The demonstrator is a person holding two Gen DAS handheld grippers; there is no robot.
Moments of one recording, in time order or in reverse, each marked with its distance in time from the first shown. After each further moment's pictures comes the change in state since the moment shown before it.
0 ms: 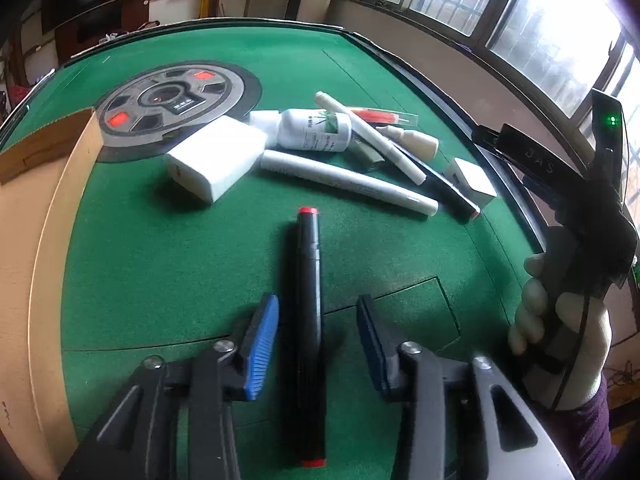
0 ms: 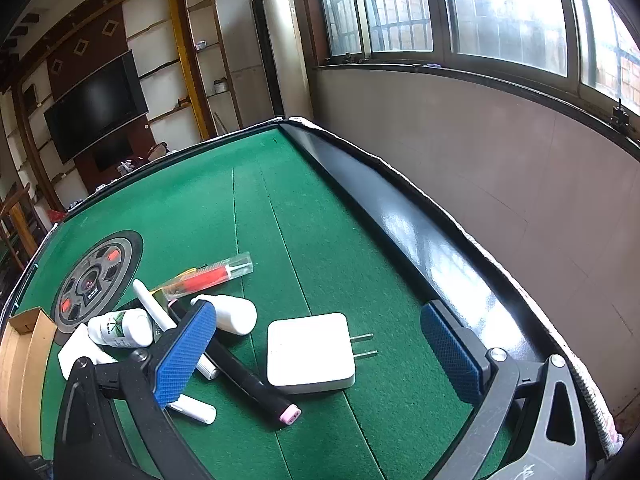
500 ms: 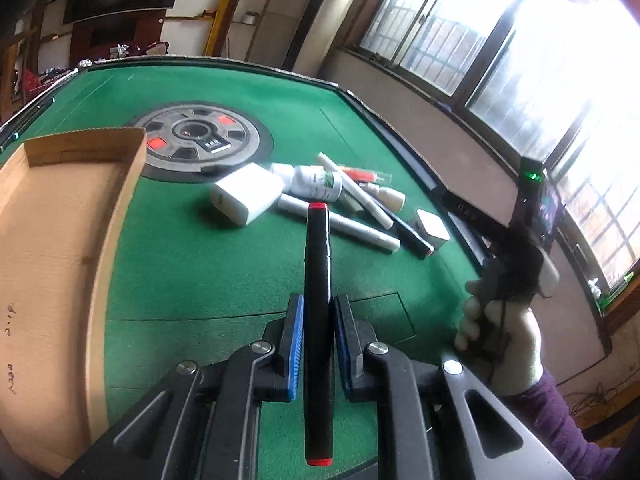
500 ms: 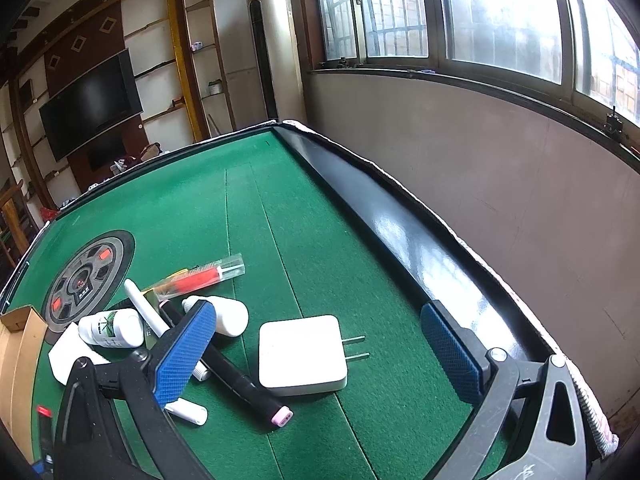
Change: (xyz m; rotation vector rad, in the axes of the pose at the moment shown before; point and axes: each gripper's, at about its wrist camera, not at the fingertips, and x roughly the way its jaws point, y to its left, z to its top) left arm -0.078 0.038 -0.027 -0.101 -0.206 -0.124; right arm -0.001 0.002 -0.002 -0.012 -0.012 -0.030
